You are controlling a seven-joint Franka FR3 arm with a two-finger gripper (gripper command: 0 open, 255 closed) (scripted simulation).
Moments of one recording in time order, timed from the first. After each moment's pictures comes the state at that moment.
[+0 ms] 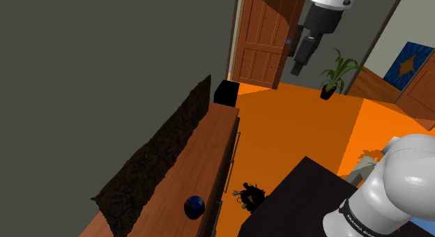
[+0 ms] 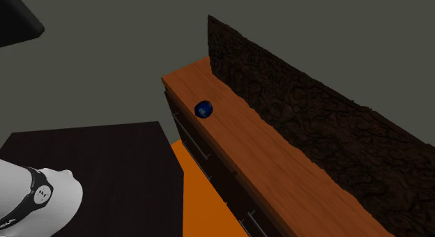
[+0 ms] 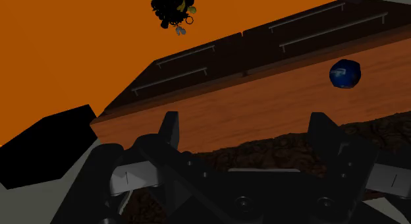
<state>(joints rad) 0.01 -0.76 0.06 -2.29 -0.05 1.65 -0.17</state>
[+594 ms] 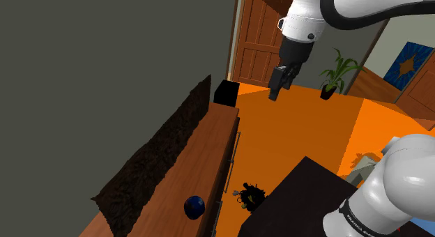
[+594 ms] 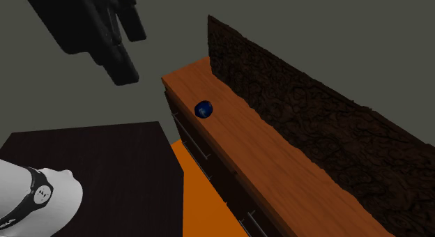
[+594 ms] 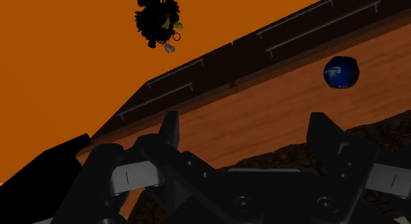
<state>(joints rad) 0.01 -0.70 0.18 -2.41 0.02 1.77 0.04</state>
